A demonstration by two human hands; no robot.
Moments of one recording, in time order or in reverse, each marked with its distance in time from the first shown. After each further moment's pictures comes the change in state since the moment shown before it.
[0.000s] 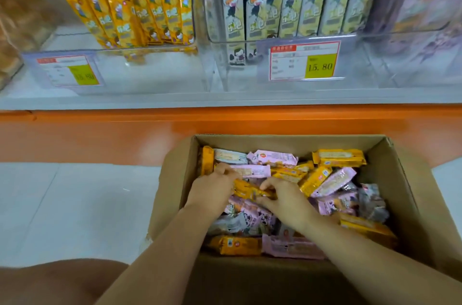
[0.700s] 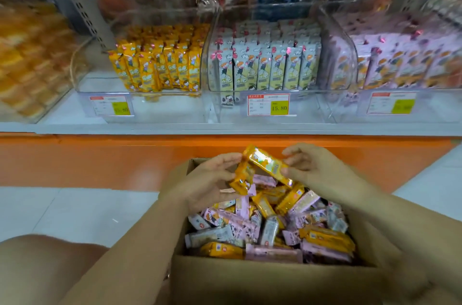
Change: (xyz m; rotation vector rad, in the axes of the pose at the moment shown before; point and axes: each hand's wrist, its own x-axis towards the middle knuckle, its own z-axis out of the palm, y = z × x) left_hand -0.062 0.045 -0.115 -1.740 -0.213 -0.008; right_hand -0.094 -0.055 -0.148 0.225 0.180 -0.165
